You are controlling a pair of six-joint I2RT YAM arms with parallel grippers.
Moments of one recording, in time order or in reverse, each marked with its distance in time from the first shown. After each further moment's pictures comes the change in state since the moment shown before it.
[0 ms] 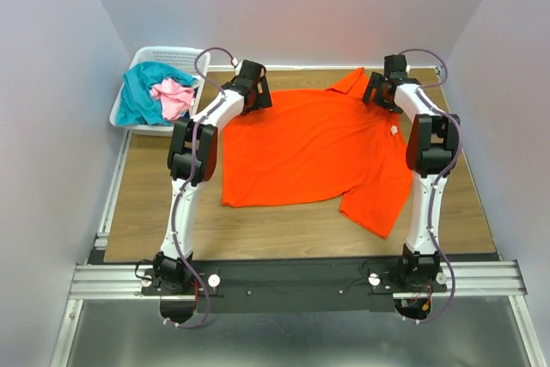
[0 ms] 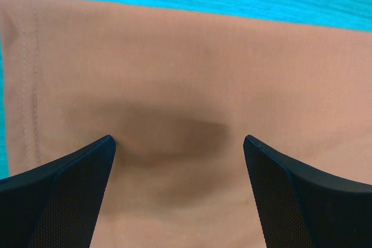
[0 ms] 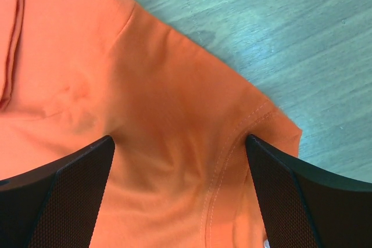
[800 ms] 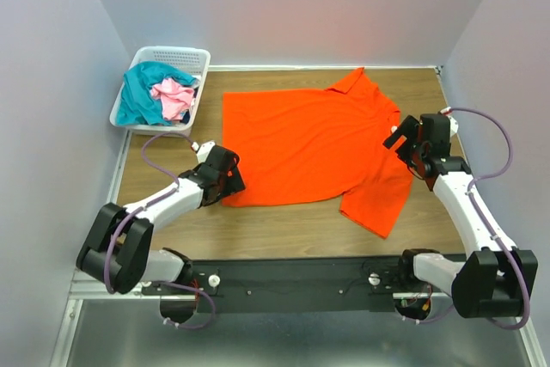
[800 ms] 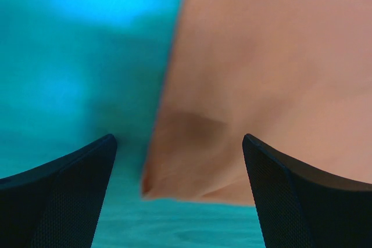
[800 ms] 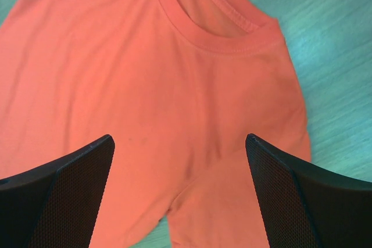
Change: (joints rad) left arm -0.129 -1.059 -1.340 0.118 -0.045 -0.273; right arm -0.002 -1.251 -1.119 0.062 -0.004 0.311
